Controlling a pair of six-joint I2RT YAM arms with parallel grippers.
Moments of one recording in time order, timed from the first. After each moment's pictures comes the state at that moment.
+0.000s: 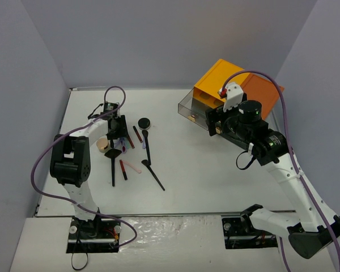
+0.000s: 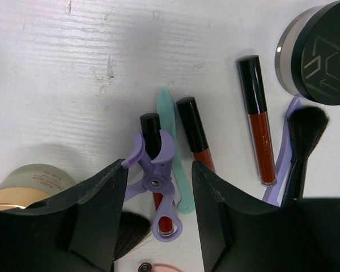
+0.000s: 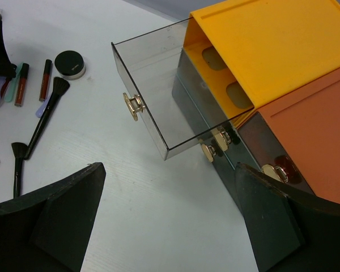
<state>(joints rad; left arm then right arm) -0.14 1.85 1.26 -0.43 0.01 -0.32 0.47 1.08 1.25 -0.55 0.08 -0.09</state>
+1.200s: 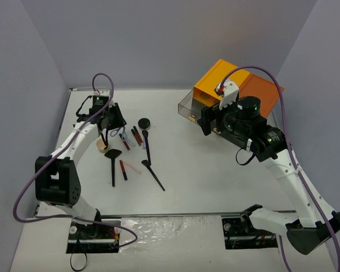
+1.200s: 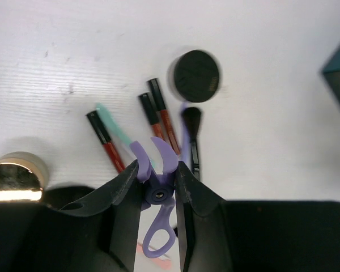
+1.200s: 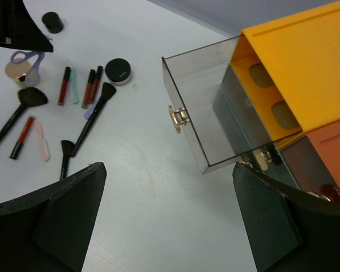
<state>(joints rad) -0.14 1.63 1.24 -0.41 0.11 -0.41 0.47 1.11 1.29 -0.55 -0.07 -0.05</state>
